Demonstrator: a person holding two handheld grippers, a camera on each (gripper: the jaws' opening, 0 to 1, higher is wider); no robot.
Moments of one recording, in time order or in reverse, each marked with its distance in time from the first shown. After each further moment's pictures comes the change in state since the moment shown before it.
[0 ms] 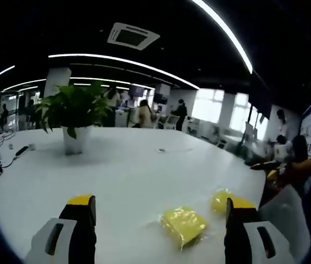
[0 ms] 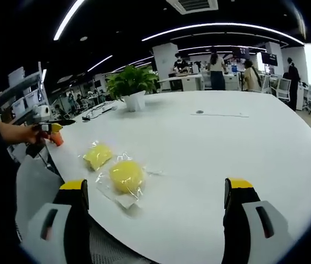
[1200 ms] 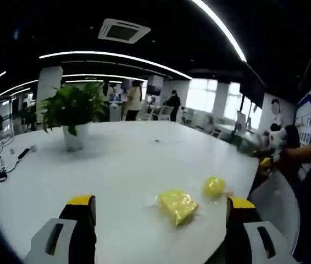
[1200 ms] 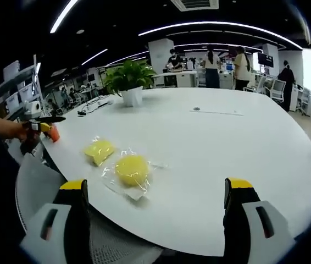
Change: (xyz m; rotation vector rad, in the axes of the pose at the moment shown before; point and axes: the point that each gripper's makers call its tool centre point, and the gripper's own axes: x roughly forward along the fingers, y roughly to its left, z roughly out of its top) left arm -0.042 -0.009 -0.004 0.038 0.072 -0.033; right arm -0.027 0.015 -0.007 0.034 0.060 -0.099
